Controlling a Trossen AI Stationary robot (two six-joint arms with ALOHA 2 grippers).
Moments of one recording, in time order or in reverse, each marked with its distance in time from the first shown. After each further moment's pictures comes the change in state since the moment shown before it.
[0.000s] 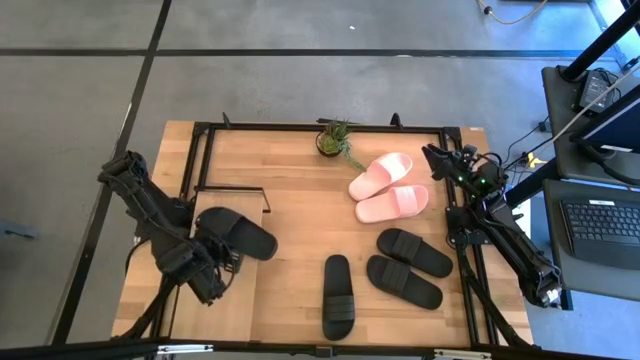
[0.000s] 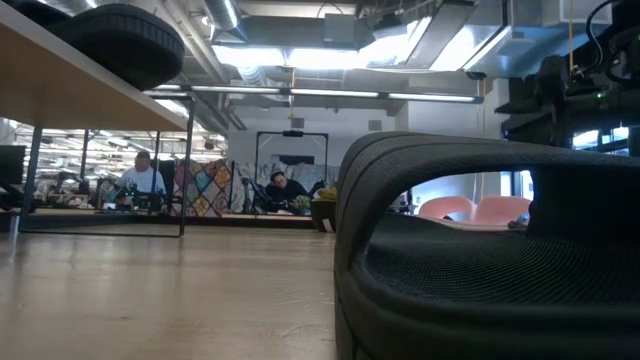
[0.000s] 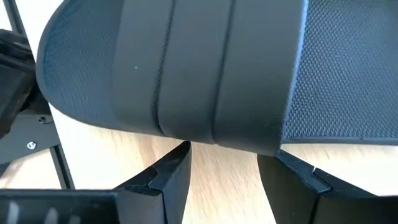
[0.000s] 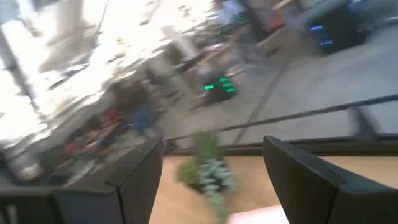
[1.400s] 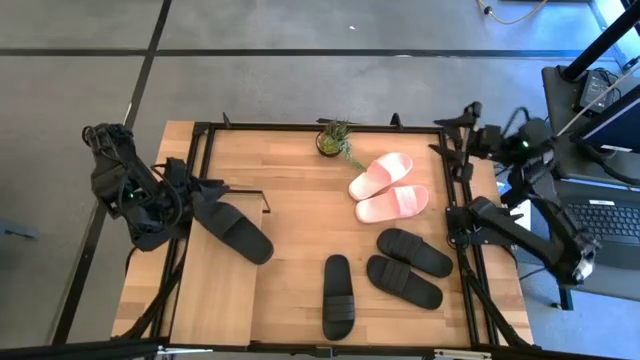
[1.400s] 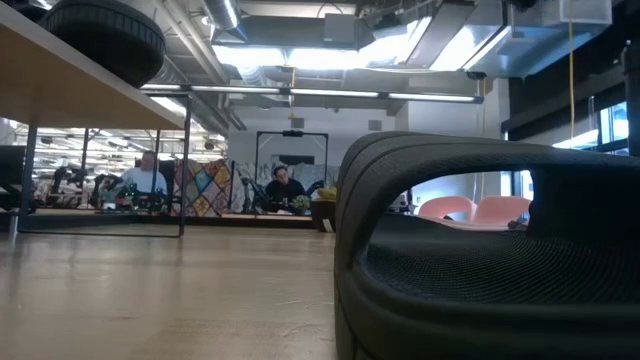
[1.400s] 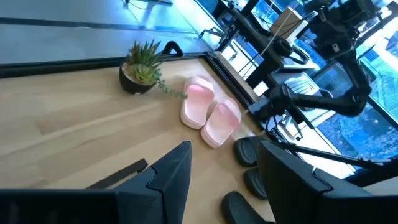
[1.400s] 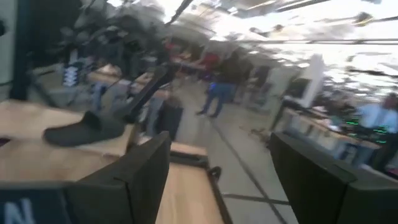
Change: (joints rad) left arm -0.060 -0.498 0.002 0.105 -0.833 0.356; right arm 0.124 0.536 0.759 -0.132 -0.470 -0.897
